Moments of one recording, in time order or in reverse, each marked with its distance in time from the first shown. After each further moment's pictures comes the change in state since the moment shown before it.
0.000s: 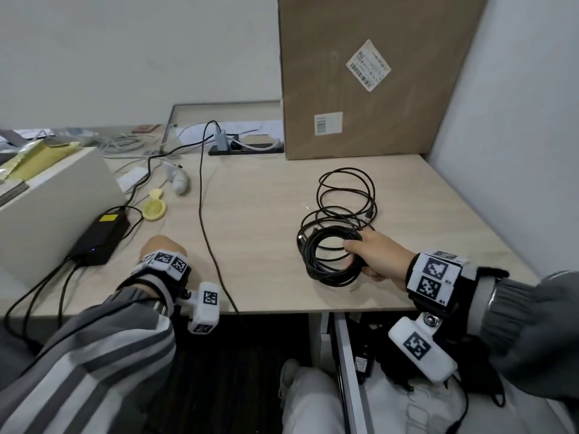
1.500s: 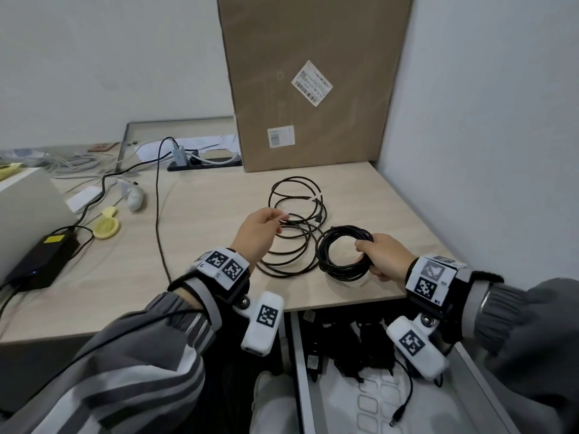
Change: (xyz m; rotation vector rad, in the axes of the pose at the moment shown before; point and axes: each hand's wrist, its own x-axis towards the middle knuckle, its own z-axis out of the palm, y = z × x) left_hand -0.182 0.161 0.033 -0.719 -0.404 0.649; right_hand -0.028 0.052 -0.079 0.052 0.268 0.059
